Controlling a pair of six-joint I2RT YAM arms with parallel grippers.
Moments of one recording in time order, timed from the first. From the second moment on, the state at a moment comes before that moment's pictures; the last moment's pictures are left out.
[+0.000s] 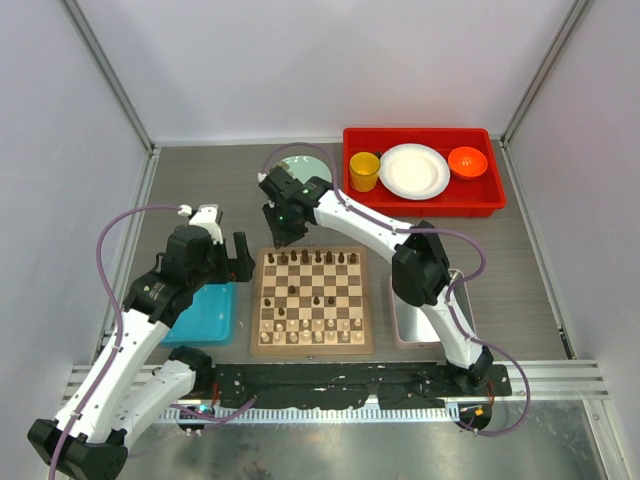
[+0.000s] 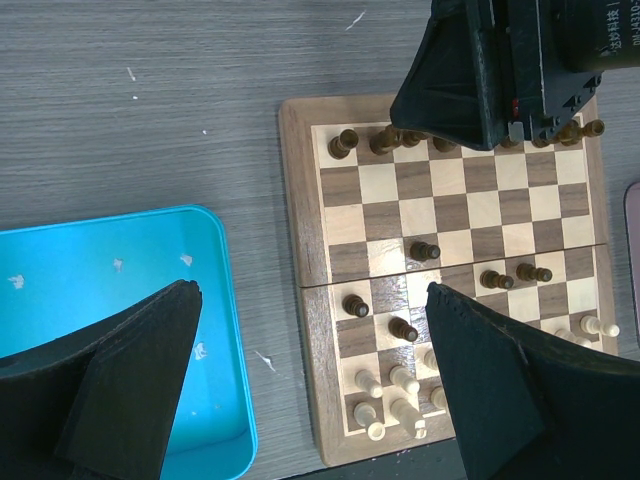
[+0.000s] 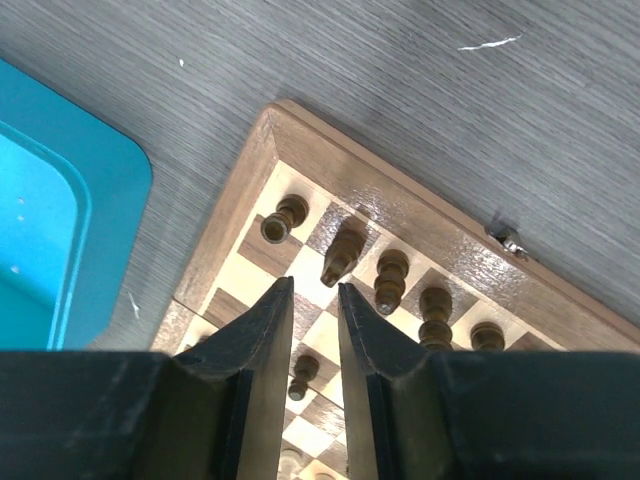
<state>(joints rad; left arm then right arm) -0.38 0.77 0.83 -0.73 -0.08 -0.34 0.89 2.26 2.12 -0.90 -0.06 0.40</state>
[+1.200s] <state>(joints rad) -0.38 0.76 0.83 -0.73 -0.09 -0.34 0.91 2.31 2.16 -0.97 0.04 0.60</state>
